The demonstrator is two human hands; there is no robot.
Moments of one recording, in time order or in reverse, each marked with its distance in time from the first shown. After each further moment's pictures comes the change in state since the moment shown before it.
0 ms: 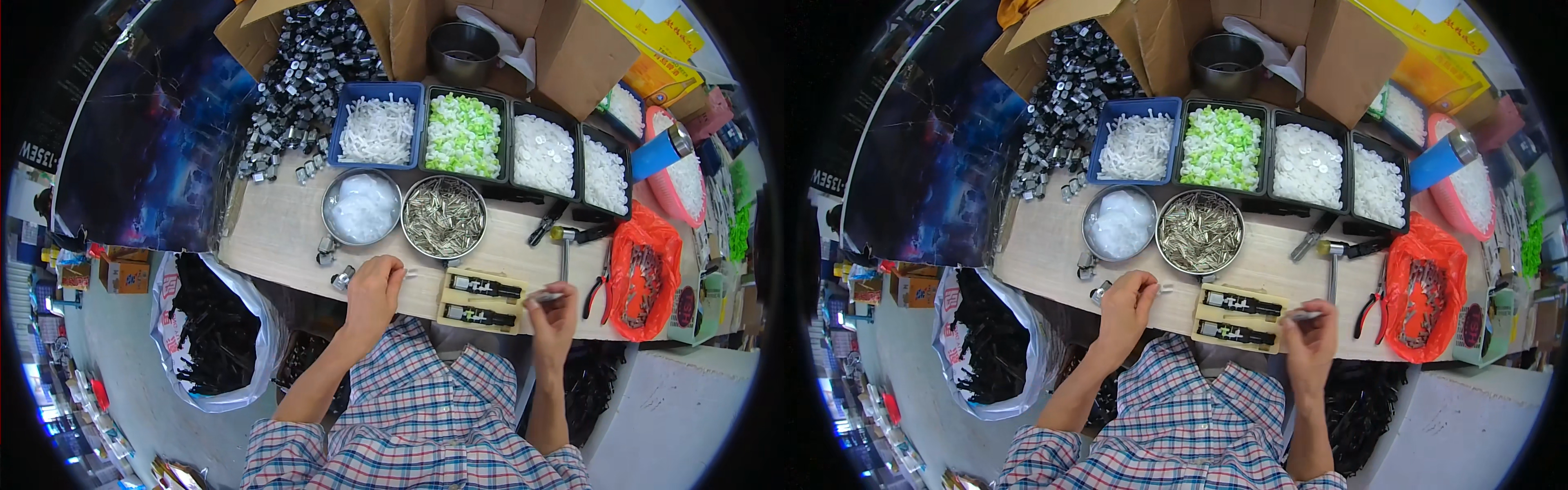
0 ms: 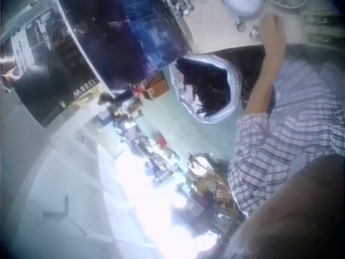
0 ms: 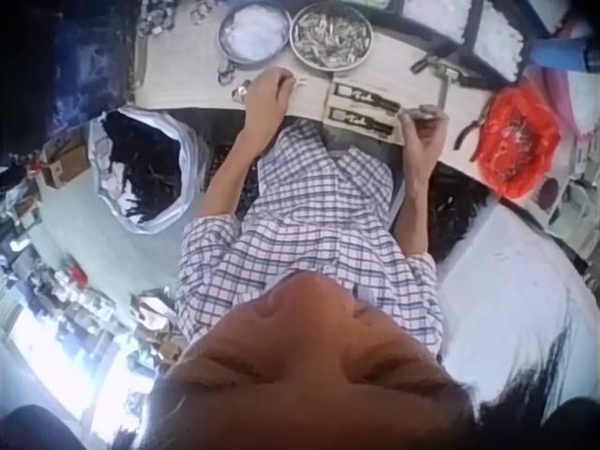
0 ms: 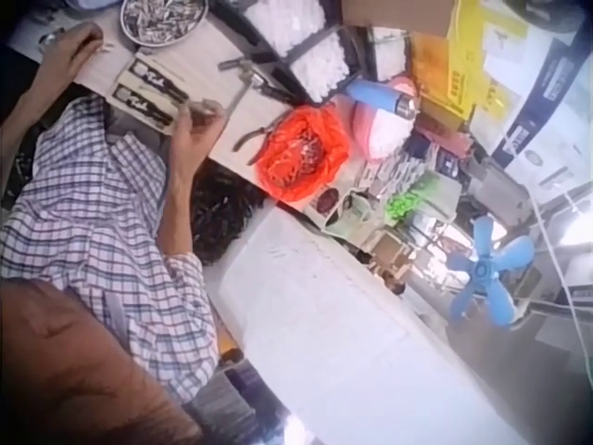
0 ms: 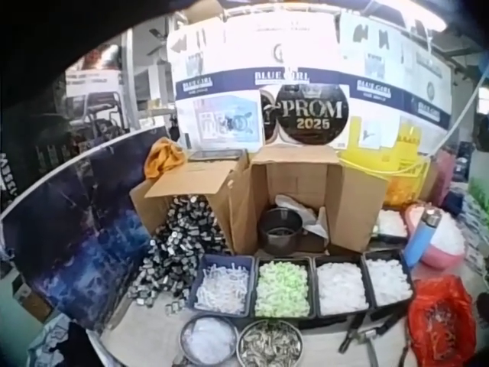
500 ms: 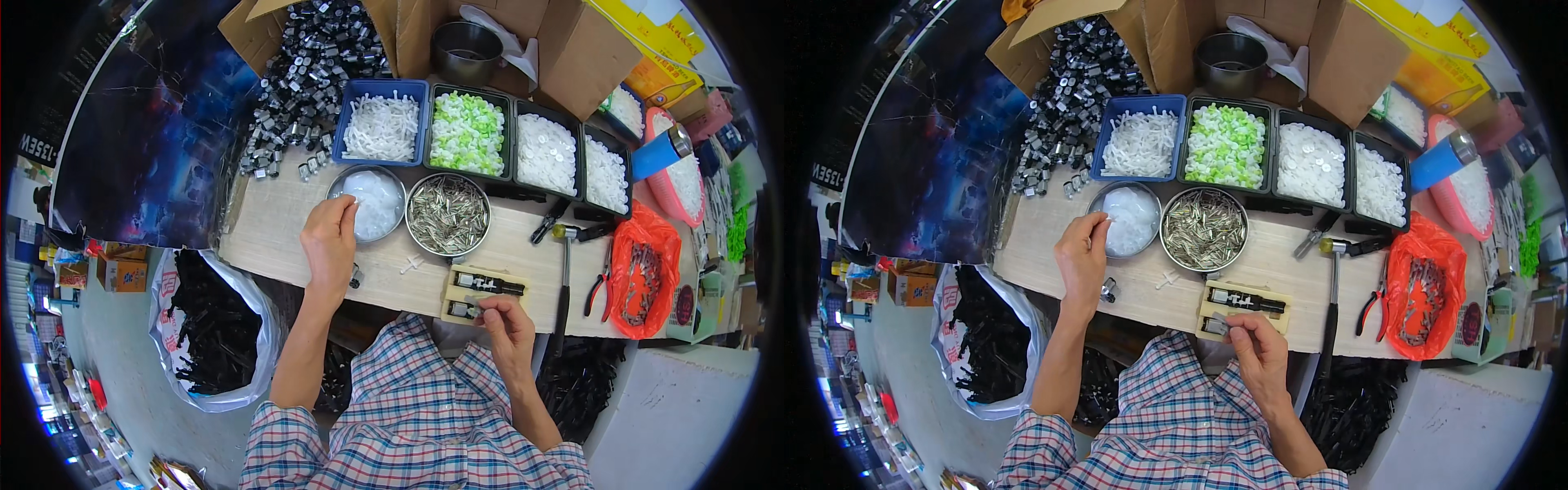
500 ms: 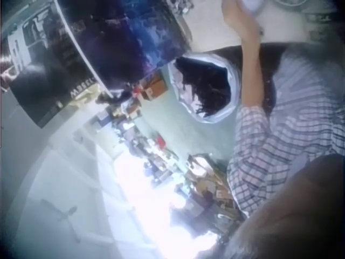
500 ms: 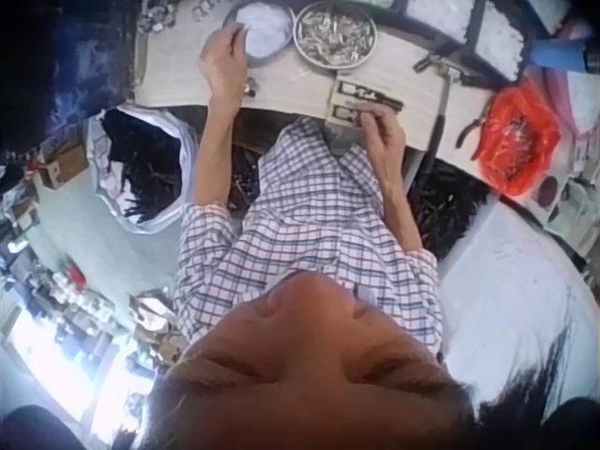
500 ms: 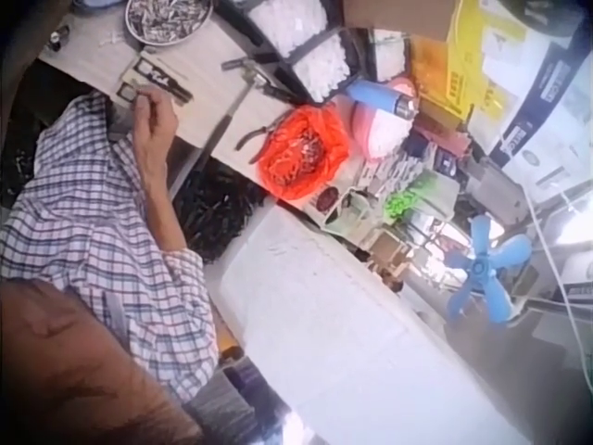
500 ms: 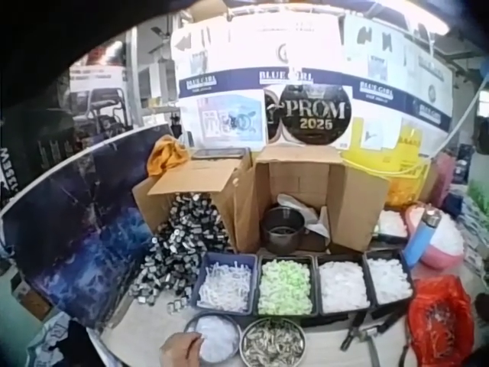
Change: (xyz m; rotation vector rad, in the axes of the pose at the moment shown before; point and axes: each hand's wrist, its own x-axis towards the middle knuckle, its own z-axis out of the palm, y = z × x) left_hand 0.067 -0.026 -0.045 0.128 0.350 0.101; right_hand -0.029 0.005 0.046 0.074 -0.332 0.000
